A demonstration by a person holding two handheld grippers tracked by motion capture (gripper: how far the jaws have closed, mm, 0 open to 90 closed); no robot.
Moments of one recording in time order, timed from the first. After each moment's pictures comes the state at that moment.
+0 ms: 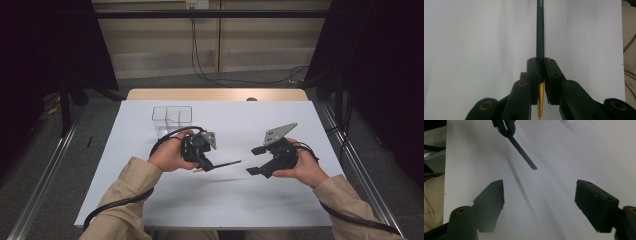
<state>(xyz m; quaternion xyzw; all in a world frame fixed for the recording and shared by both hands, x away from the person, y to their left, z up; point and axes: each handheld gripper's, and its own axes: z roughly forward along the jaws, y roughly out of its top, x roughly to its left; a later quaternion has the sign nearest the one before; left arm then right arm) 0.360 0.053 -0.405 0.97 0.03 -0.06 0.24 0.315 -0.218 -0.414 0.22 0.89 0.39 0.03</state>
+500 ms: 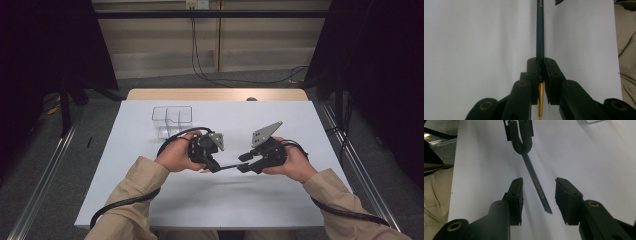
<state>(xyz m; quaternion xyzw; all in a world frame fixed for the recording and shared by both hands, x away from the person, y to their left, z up) 0.356 0.035 -0.404 0.97 0.01 -0.07 0.24 0.322 -0.190 -0.413 0.16 0.91 0.38 0.01</state>
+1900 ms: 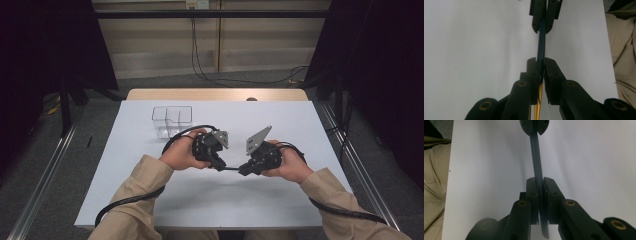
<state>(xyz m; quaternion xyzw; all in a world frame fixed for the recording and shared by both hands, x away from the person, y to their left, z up) 0.358 0.026 -0.398 0.96 -0.01 -0.08 0.27 0.322 -0.181 -0.424 0.12 0.94 0.31 -0.01</state>
